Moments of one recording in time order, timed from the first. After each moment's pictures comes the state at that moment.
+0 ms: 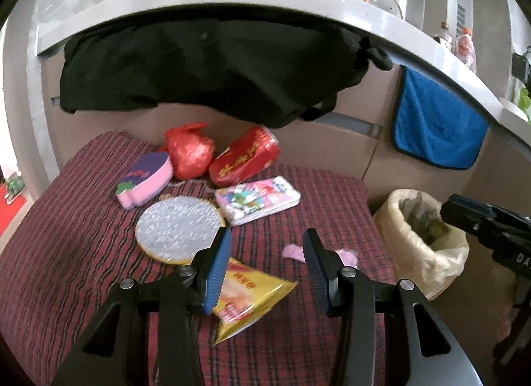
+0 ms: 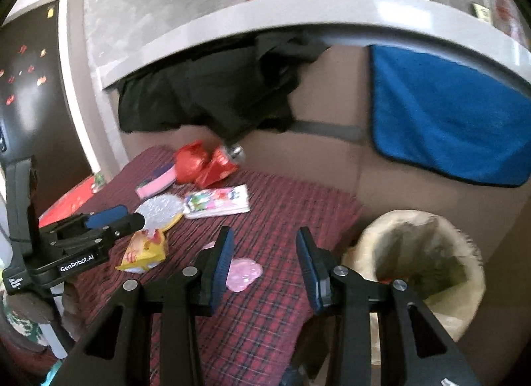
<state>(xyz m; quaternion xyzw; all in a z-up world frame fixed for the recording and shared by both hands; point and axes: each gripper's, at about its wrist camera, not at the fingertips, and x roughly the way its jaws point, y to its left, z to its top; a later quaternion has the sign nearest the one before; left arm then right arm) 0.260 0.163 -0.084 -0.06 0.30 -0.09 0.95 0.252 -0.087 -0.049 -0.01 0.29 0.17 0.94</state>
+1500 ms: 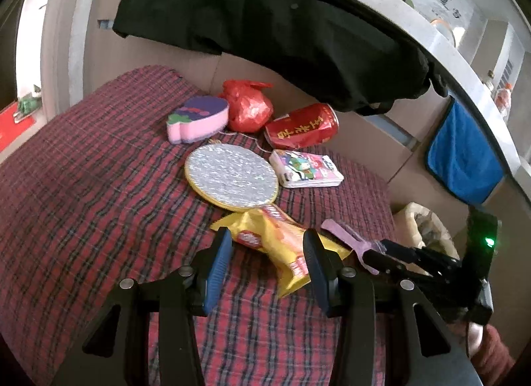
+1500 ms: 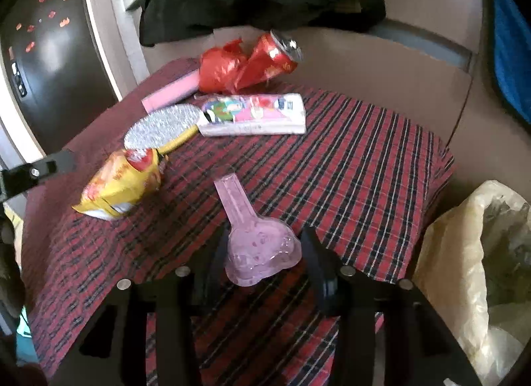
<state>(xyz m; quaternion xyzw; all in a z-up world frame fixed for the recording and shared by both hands) 0.248 0.222 -0.113 -0.18 0.34 -0.05 0.92 0.315 -0.029 -0.148 -0.07 0.40 0.26 0.88</state>
